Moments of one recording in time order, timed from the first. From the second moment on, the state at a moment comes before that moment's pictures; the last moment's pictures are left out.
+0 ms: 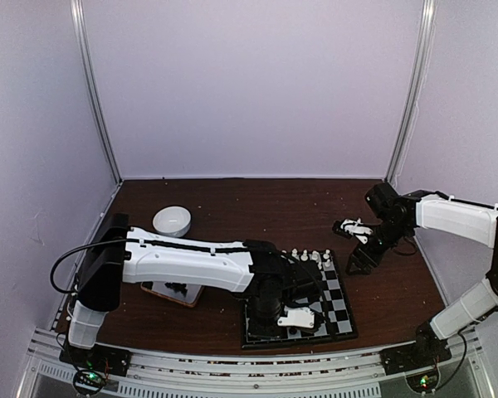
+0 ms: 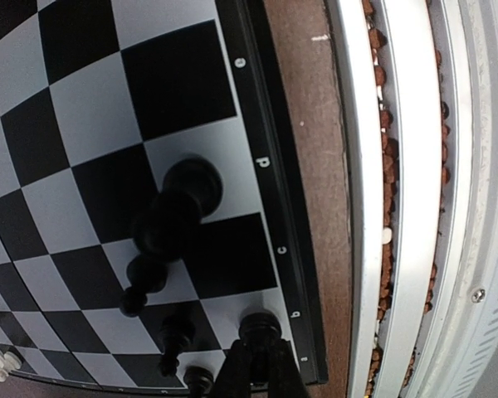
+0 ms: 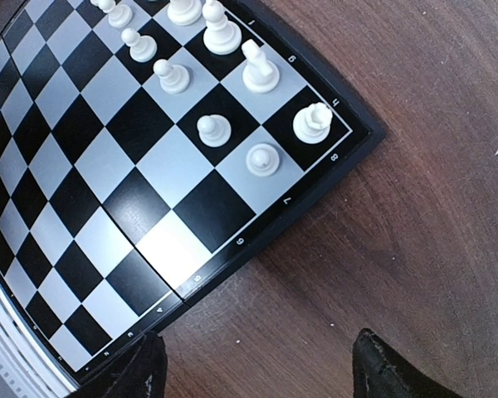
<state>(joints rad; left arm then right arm) -1.36 2.19 1.81 -1.10 0.04 0.38 0.35 1.42 0.94 -0.80 -0.25 -0.49</state>
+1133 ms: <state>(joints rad) -1.36 2.01 1.74 -1.07 -0.09 0.36 0.35 1.44 0.94 -0.81 -0.25 -0.49</state>
